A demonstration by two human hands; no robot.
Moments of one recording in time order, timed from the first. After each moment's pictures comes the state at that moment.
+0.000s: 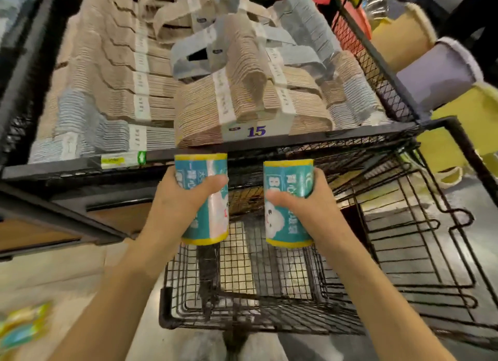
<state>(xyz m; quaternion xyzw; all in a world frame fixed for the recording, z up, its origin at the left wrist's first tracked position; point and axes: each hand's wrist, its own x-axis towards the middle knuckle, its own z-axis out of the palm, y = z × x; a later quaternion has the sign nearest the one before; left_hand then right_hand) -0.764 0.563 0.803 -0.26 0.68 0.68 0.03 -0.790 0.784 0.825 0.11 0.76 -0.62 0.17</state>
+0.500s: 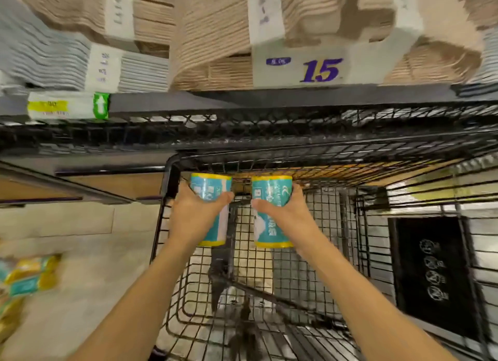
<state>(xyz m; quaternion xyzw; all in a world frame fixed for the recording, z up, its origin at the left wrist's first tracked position) -0.819 0.547 0.529 -0.44 0.75 0.48 0.09 -0.870 0.731 0.545 0.17 0.74 -0.56 0.34</state>
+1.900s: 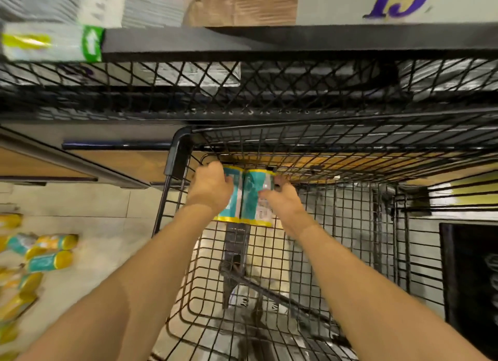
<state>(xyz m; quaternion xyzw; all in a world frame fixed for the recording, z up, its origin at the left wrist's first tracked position) -0.849 0.526 0.458 -0.33 0.89 0.24 0.19 -0.885 0.682 0.382 0.18 0.74 -0.51 0.40</state>
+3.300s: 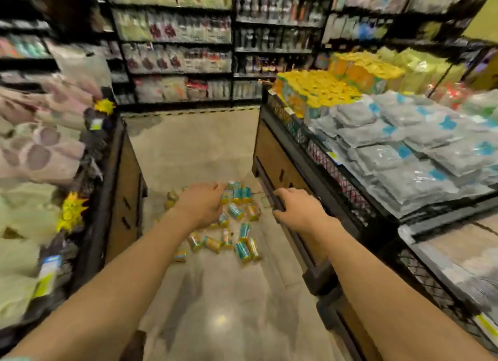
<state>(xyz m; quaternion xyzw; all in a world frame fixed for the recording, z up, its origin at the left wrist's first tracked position) -0.207 0.241 0.855 -0.60 0.80 0.02 0.03 -0.458 0.236 0.864 -0.78 0.62 0.04 0.11</state>
